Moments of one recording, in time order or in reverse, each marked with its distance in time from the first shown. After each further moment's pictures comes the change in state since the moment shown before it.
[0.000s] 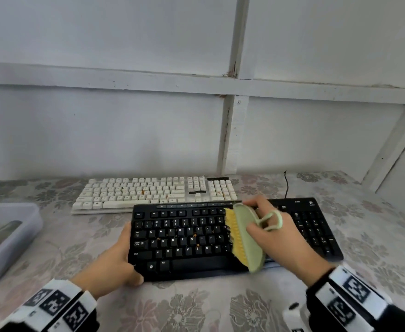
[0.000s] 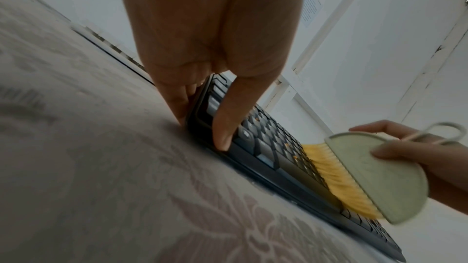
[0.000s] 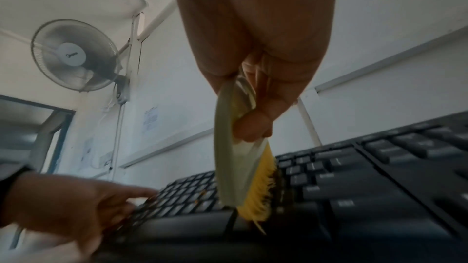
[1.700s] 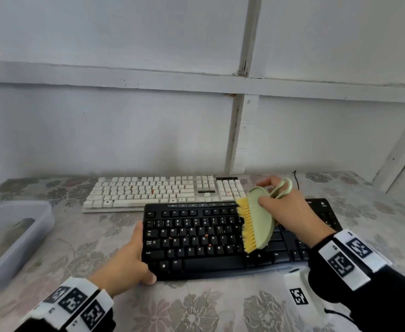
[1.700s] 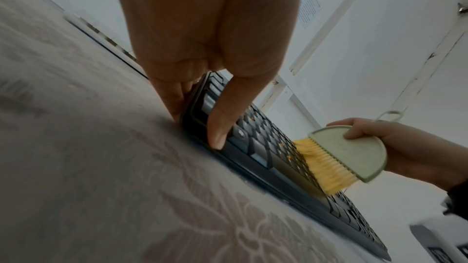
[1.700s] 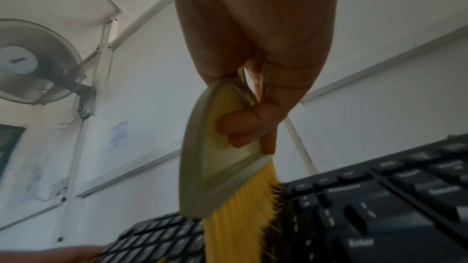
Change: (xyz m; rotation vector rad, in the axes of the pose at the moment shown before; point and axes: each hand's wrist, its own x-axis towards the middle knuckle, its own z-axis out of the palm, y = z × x) left_hand 0.003 -0.002 0.002 -0.010 -0.007 0.038; right_hand 0.045 -0.010 -0.007 0.109 0.101 0.147
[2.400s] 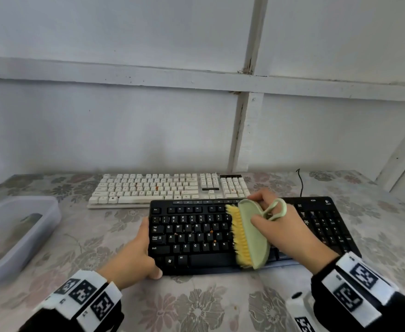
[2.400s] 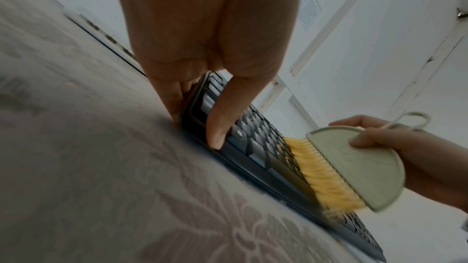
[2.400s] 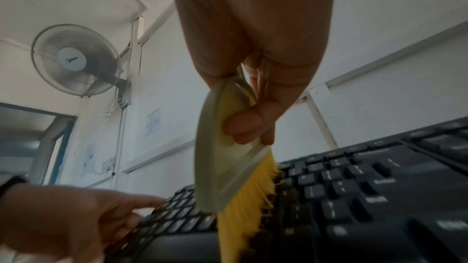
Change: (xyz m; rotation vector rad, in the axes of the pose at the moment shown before) left_hand 0.002 -0.001 -0.001 -0.001 -0.006 -0.009; right_hand -0.033 0.001 0.021 -0.081 -0.093 -0.120
